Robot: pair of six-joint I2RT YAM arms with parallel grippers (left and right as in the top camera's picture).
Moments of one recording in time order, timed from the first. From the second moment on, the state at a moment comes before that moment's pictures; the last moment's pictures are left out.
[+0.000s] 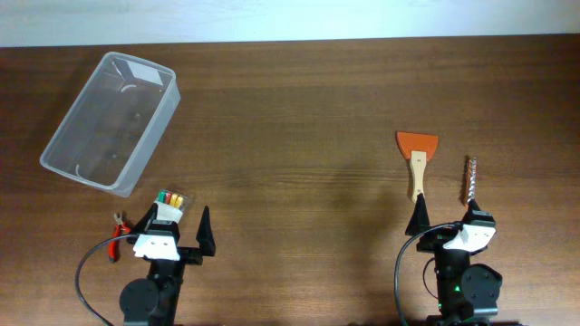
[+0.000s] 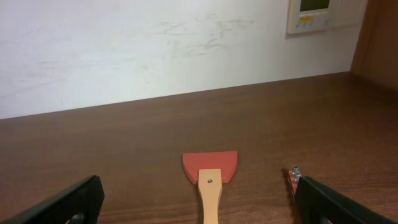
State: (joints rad) left arm -0.03 0.01 0.01 -0.07 0.08 -0.05; right arm 0.00 0.01 0.01 -0.06 0.11 0.11
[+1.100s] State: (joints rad) left arm 0.03 0.70 0.62 -0.42 0.00 -0.10; right arm 0.00 0.69 0.77 -0.61 0.02 0.13
